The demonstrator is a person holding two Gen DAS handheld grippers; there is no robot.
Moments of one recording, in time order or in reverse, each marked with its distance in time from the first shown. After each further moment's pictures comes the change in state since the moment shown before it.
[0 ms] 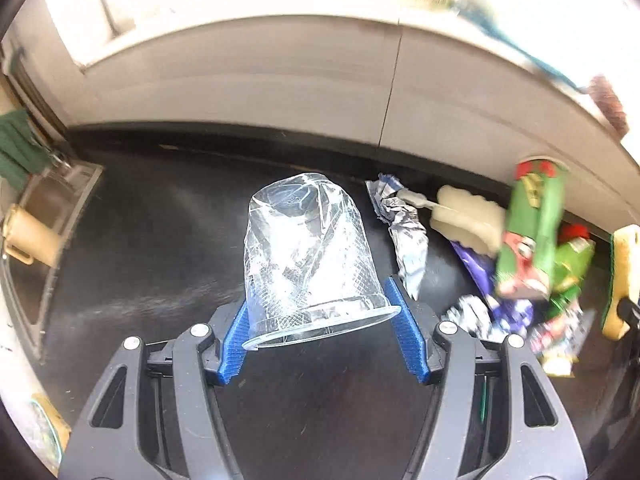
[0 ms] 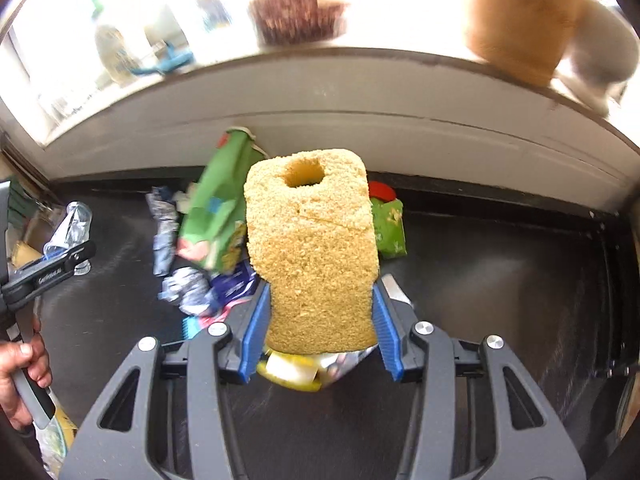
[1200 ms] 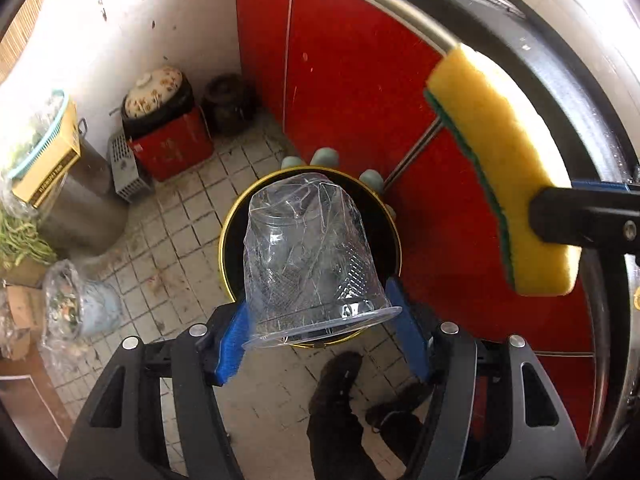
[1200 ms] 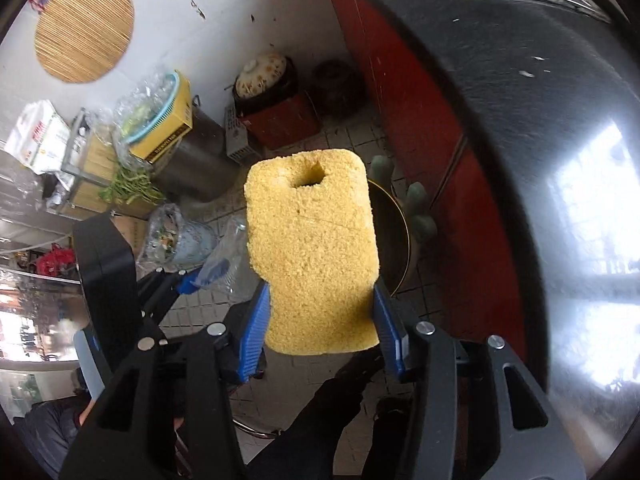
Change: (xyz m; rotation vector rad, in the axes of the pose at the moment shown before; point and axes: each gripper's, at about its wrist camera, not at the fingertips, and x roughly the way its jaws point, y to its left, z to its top) left arm -0.009 0.393 -0.483 -0.738 0.125 0.137; right arm 0.033 0.595 -0.409 -1.045 0.510 0.516
